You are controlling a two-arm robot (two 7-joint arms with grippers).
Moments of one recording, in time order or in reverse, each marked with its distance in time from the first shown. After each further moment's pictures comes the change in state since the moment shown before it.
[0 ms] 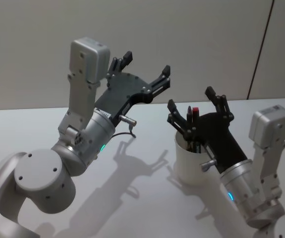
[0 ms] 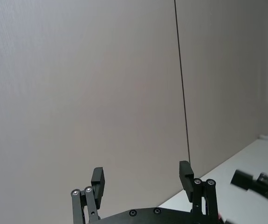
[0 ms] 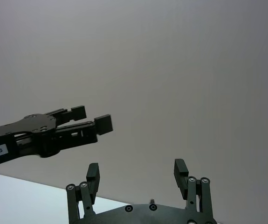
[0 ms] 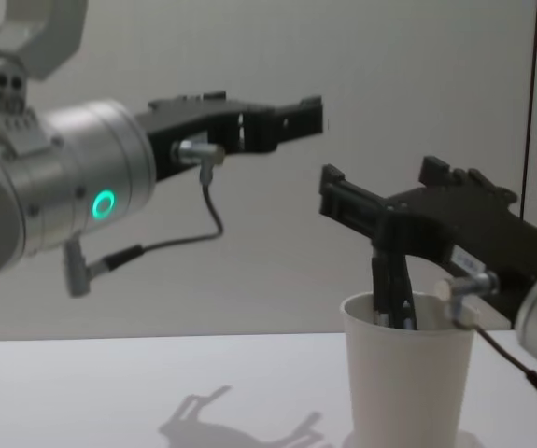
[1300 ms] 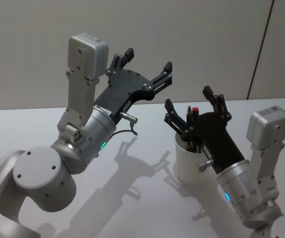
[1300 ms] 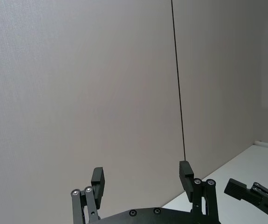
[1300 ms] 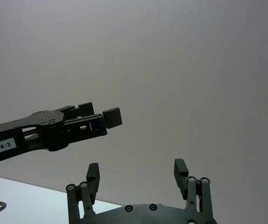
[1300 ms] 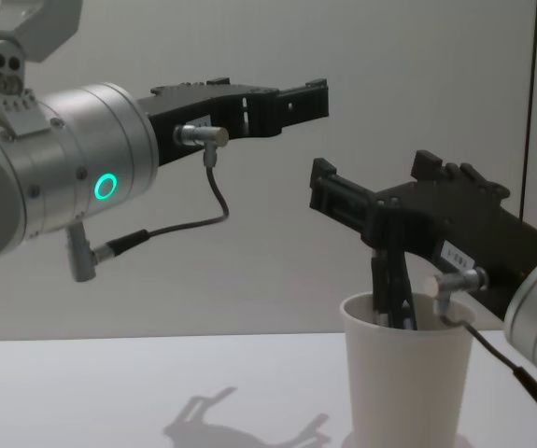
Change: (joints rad) left arm 0.001 -0.012 -0.010 -0.018 -0.011 0.010 -0.014; right arm 0.001 -0.006 -0.011 0.000 -0.006 -0.013 -0.005
